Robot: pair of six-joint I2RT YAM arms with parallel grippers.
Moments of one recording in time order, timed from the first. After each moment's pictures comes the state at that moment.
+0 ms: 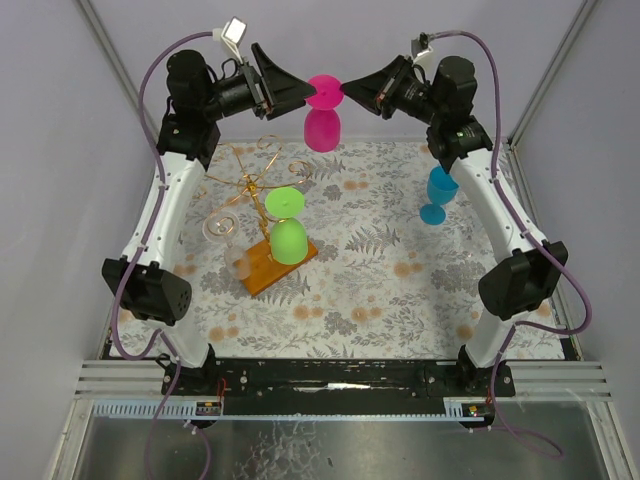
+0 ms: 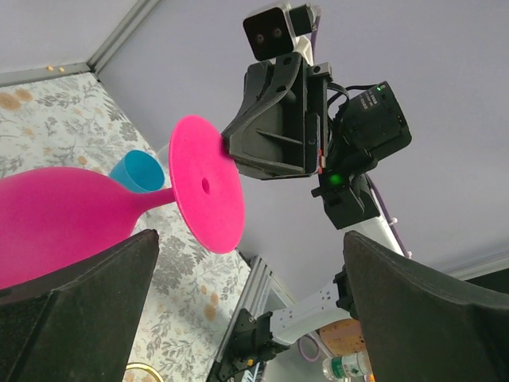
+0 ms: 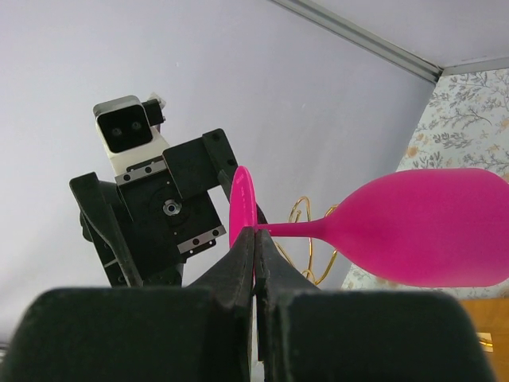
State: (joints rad) left arm -0.16 1.72 1.97 -0.10 0.92 -0.99; right arm 0.32 1.79 1.92 -0.03 -0.62 1.21
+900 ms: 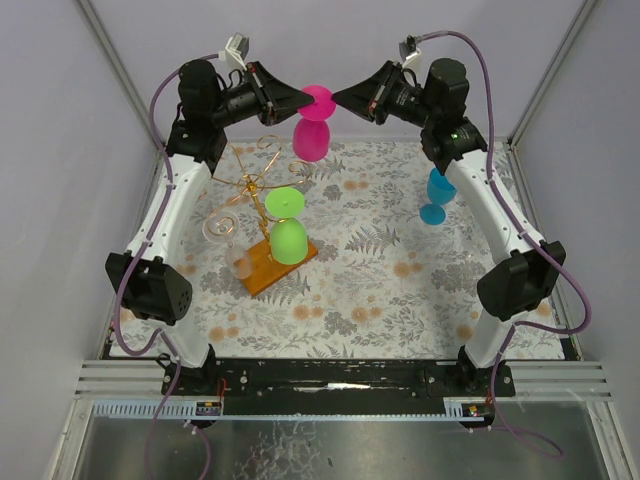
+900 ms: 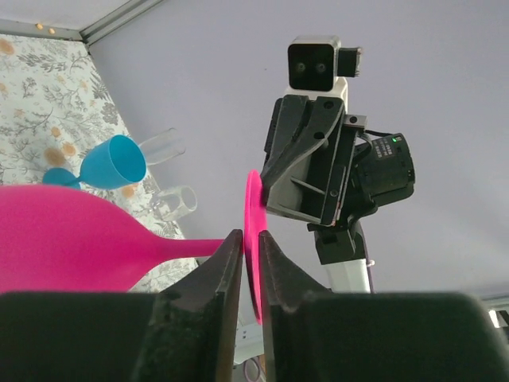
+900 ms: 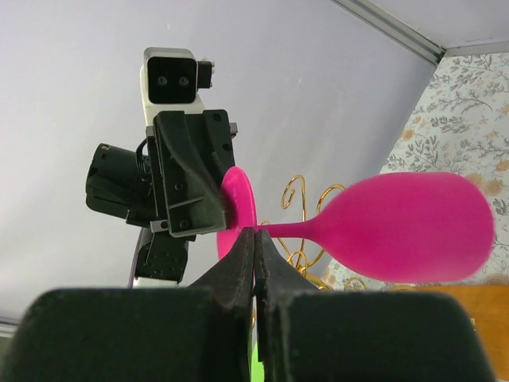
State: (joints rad) left arm -0.18 1.73 1.88 -0.07 0.85 -1.18; right arm 0.36 1.79 1.92 -0.06 -0.66 1.13
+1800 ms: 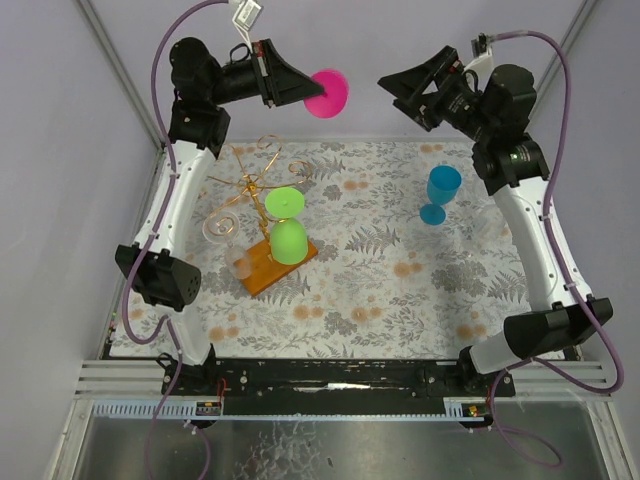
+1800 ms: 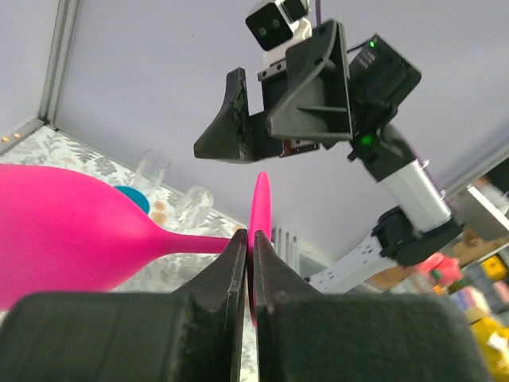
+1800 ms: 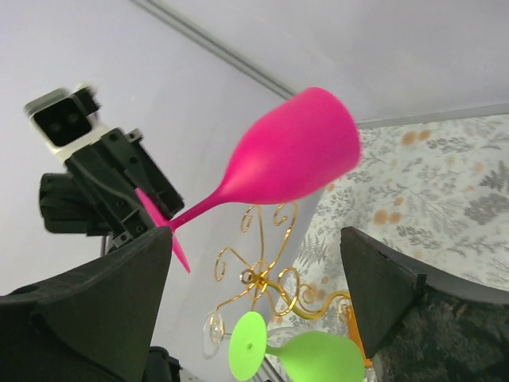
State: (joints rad) left arm -0.20 1.85 2.15 0.13 1.11 -0.98; right arm 0.25 1.52 1.81 -0.24 -0.49 0.98
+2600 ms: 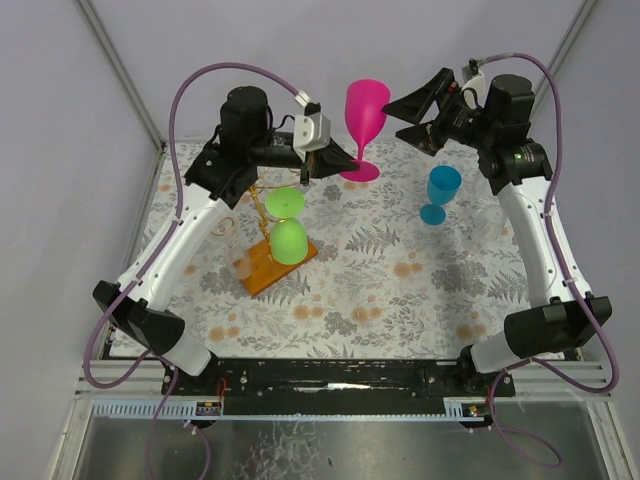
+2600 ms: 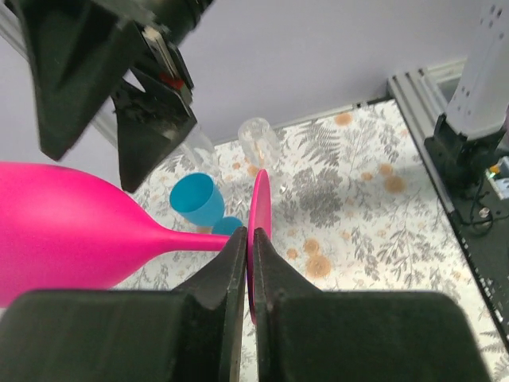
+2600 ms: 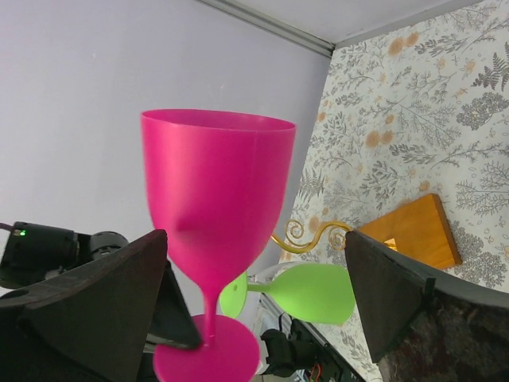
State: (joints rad) left arm -0.49 1.57 1.84 -0.35 1.06 0.38; right arm 0.15 1.50 1.74 -0.42 -0.67 0.99
